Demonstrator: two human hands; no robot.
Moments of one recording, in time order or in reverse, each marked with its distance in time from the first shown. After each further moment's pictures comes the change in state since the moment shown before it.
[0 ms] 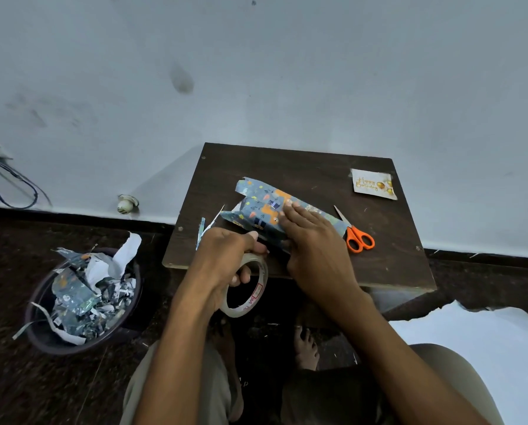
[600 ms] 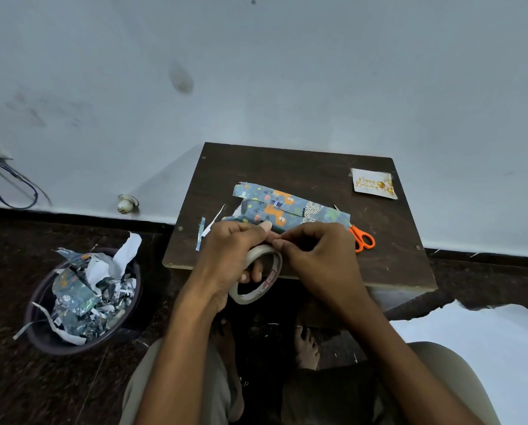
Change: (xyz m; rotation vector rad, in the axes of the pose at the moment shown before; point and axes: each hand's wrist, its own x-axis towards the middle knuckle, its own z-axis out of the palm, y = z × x) left_hand -0.007 0.002 0.002 -0.084 -0.161 0.199; right_hand -0.008 -0.022 -0.027 0.642 0.053 0.432
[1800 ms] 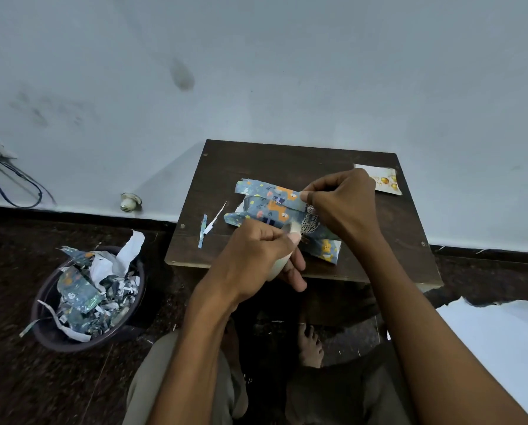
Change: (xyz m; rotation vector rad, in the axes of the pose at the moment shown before) left_hand -0.013 0.011 0.015 0.183 -0.240 0.092; right_hand 0.075 0.007 -0.023 -0.086 0.140 -0.047
